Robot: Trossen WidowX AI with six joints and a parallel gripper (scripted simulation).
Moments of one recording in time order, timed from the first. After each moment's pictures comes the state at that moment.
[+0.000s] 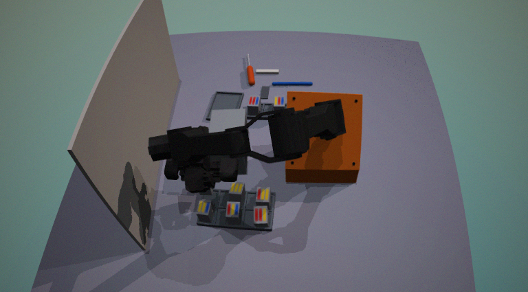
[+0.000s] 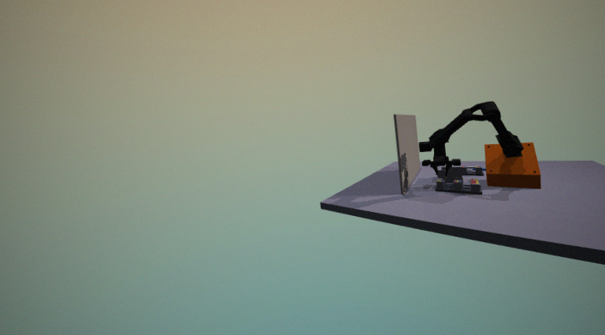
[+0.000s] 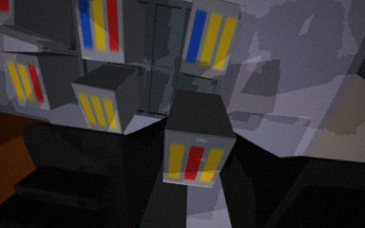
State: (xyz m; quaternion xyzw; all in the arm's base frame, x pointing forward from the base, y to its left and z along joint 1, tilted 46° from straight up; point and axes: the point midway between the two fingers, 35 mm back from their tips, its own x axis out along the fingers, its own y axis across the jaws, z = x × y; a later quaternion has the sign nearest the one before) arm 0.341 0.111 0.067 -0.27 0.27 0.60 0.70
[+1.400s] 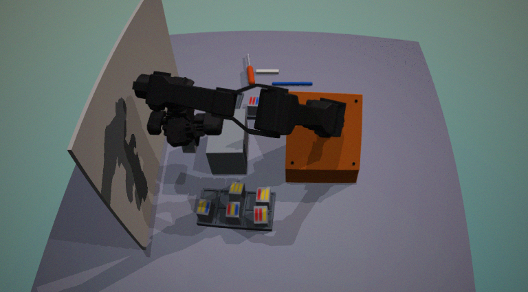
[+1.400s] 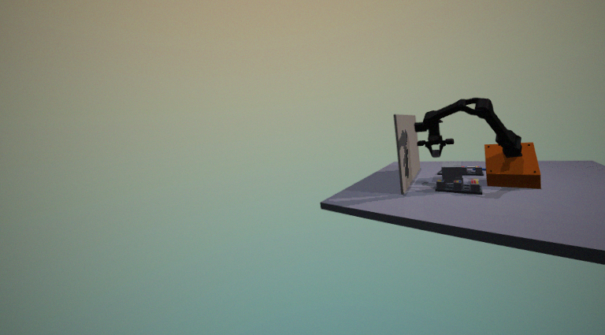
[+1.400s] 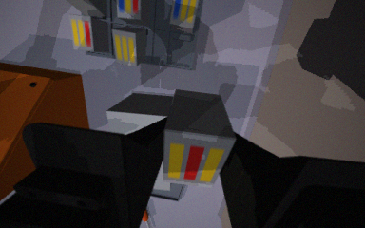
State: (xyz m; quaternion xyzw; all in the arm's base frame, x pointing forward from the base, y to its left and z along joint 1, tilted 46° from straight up) arm 0.349 -0.009 0.111 -0.27 0.28 0.60 0.70
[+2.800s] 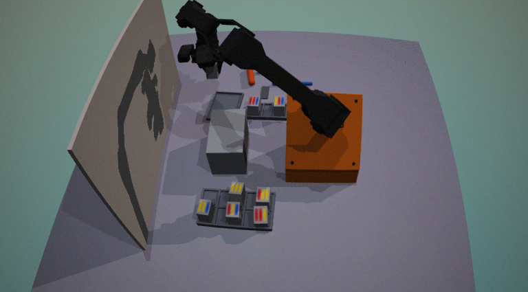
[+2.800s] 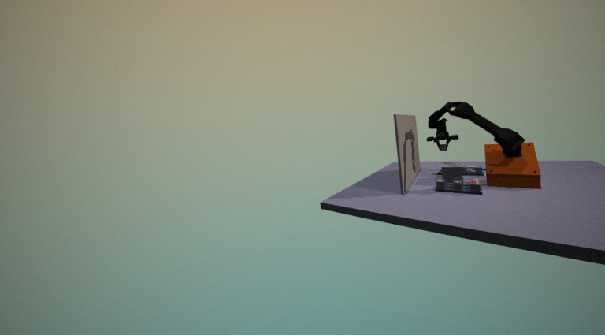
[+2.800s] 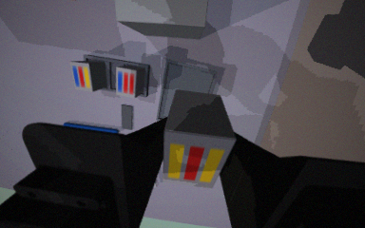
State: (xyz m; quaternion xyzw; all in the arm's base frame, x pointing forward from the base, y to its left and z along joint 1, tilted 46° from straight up) arm 0.313 -0.201 -0.084 -0.27 0.28 0.60 0.70
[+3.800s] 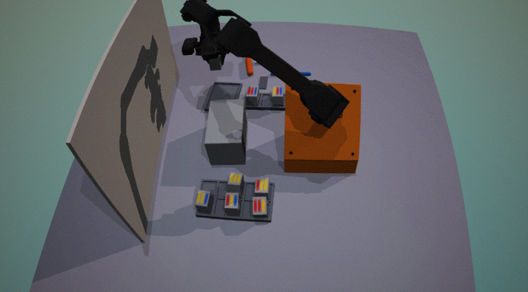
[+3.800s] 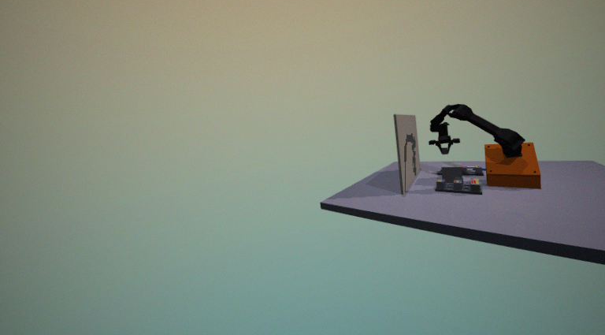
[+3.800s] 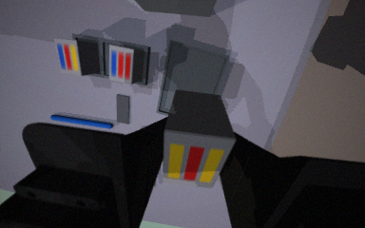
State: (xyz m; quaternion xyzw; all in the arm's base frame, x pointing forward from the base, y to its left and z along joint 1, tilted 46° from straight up) arm 0.309 -0.201 -0.124 -0.28 0.27 0.60 0.70
